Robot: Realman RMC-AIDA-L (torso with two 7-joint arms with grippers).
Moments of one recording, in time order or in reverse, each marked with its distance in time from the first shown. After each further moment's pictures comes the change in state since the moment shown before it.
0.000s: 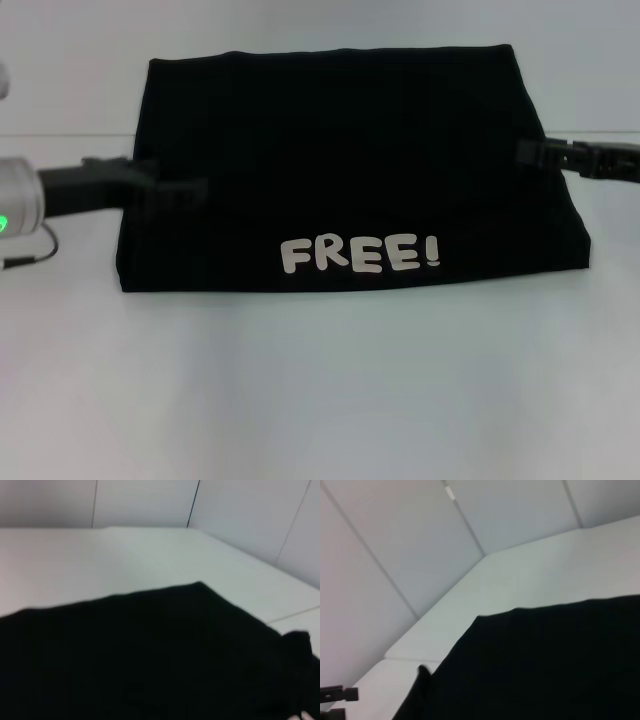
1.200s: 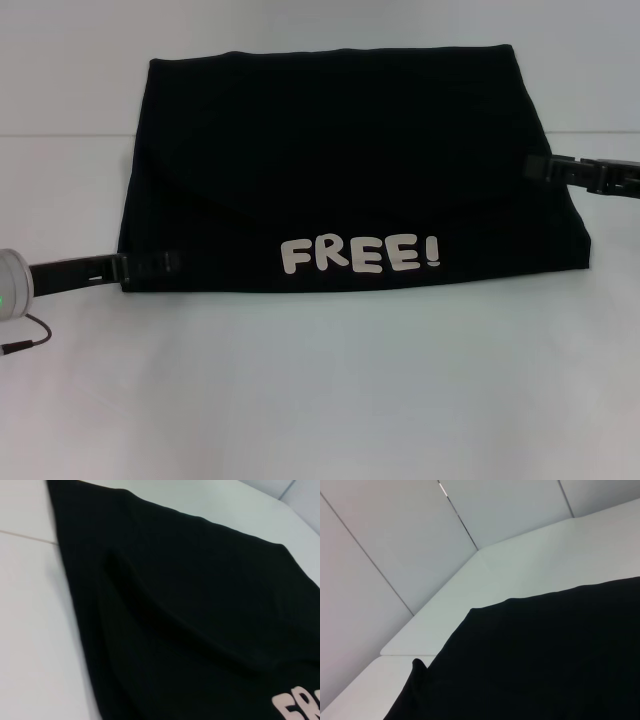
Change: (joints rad) left arm 0.085 0.022 0.004 -0.202 0.012 -0.139 -0.198; right arm -0.029 0.004 -0.001 0.003 0.000 0.004 0.016
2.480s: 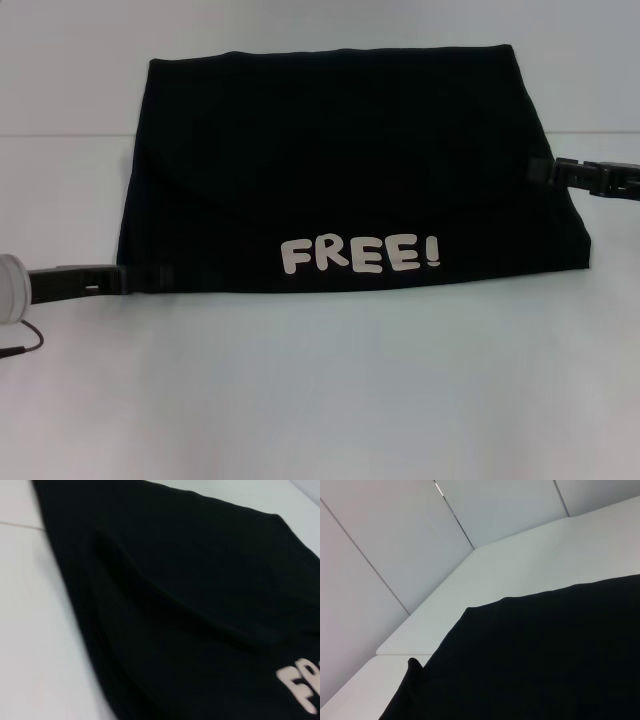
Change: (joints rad) left arm -0.017 0.016 -0.005 -0.018 0.065 0.008 0.035; right arm -0.005 -0.002 0.000 0.005 -0.001 0.008 -0.004
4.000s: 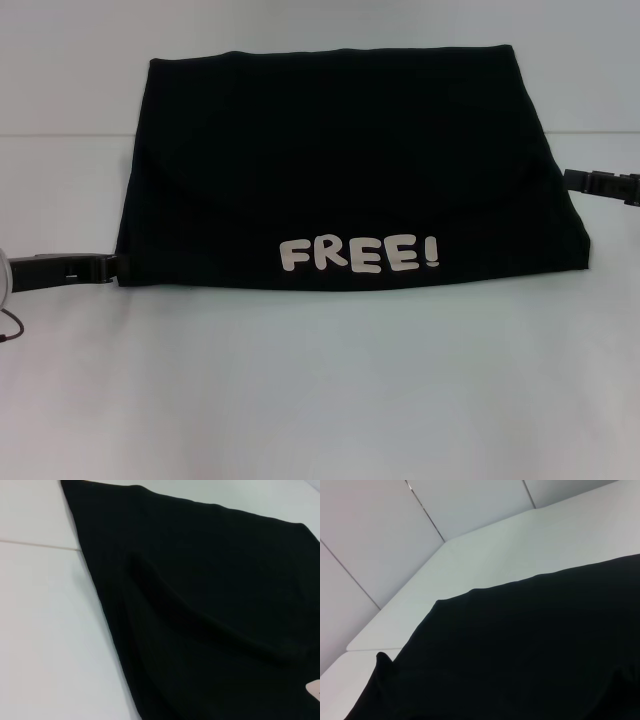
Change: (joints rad) left arm -0.008 0.019 -0.017 0.012 0.023 -0.017 -0.008; right arm -0.029 -0.034 0.007 -0.010 -0.040 0.011 0.046
